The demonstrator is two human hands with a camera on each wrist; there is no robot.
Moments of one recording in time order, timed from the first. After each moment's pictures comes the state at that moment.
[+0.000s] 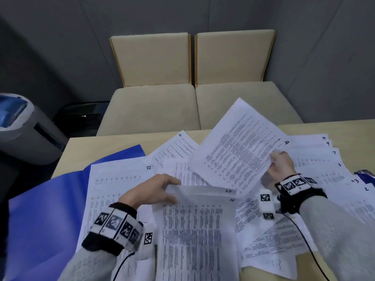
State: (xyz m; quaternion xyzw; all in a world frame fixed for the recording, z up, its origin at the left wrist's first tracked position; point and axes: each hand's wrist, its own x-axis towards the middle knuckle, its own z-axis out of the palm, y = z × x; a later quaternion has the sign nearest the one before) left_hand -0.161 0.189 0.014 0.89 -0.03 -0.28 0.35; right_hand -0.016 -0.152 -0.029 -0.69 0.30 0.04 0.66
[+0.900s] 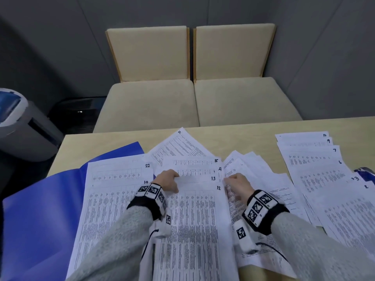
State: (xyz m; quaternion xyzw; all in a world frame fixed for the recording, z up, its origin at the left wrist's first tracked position) left_hand -0.104 0.178 -0.071 0.90 0.11 -0.33 0.27; right_hand -0.081 -0.068 -0.067 -0.82 0.22 0.29 0.45
